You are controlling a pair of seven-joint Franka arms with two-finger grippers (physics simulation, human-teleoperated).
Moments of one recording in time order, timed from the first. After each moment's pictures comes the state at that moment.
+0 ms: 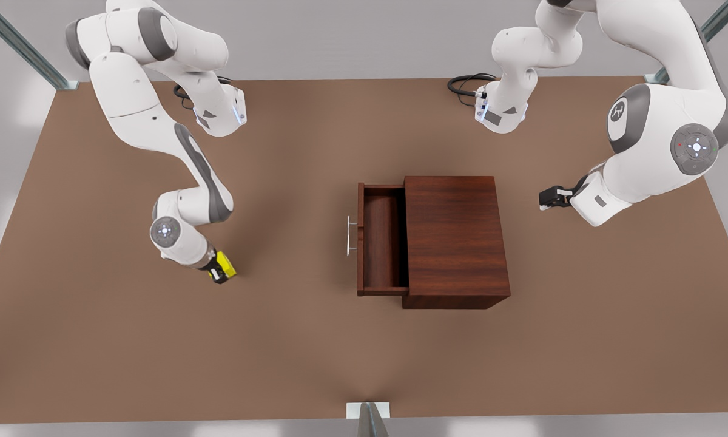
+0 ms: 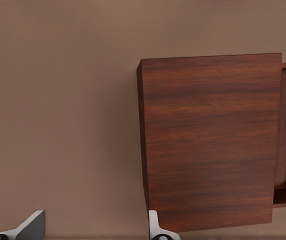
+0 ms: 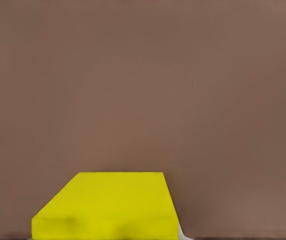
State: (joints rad) left arm -0.06 0.16 -0.06 -1.48 -0.07 1.48 -0.04; right arm -0.01 0.46 0.15 -2.05 -0.07 2.52 1.16
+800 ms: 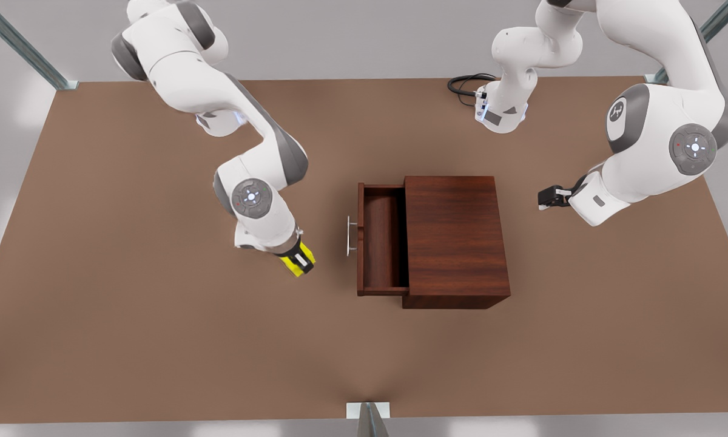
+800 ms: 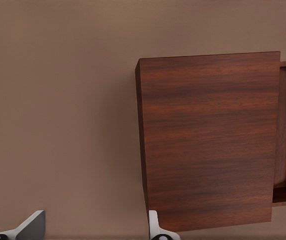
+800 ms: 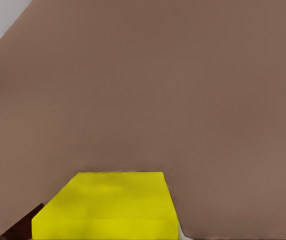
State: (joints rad) left arm -0.06 0.16 -0.06 -1.49 -0.07 1.48 -0.04; right arm 0.36 0.54 0.23 -1.30 -0.08 1.88 1.40
